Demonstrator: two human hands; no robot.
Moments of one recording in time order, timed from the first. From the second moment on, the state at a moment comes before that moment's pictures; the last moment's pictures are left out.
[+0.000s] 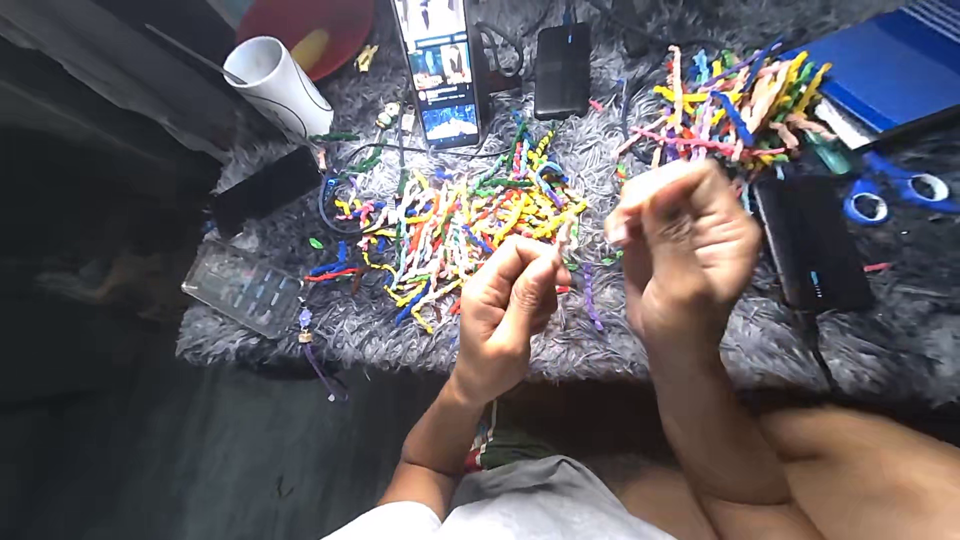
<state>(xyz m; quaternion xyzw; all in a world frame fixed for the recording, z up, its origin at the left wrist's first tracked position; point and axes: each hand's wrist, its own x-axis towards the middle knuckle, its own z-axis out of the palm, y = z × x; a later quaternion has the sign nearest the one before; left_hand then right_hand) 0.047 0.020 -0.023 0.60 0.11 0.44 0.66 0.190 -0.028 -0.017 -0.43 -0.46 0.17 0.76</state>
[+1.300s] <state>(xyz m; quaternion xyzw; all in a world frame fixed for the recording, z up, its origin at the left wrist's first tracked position) 0.040 -0.010 -0.042 0.49 0.01 0.27 0.83 0.185 -0.038 -0.010 -0.31 -0.41 0.21 0.83</state>
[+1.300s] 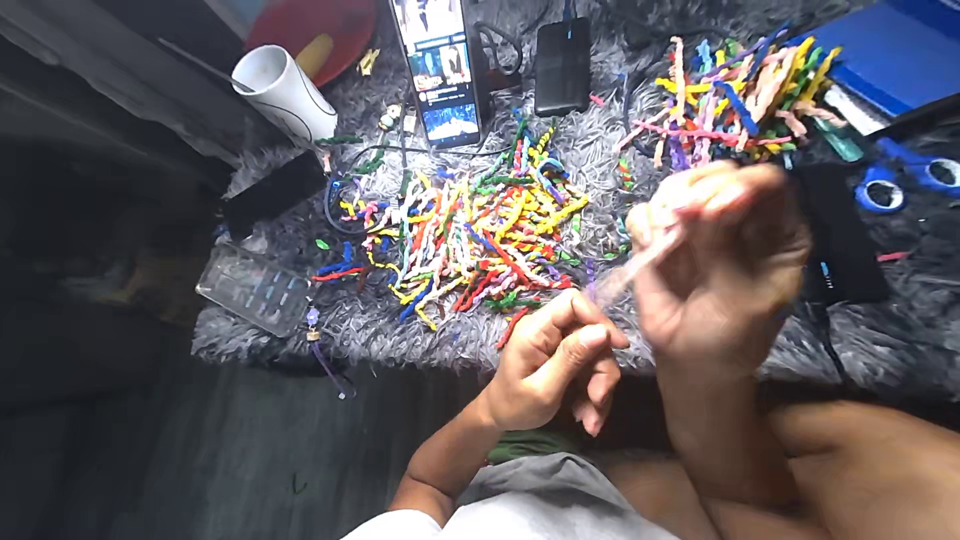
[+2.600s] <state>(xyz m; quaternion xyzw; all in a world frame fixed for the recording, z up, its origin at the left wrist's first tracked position) 0.043 0.150 -0.065 0.96 0.13 0.16 0.19 0.260 0.222 -0.055 -0.60 -0.68 -0.08 0.41</state>
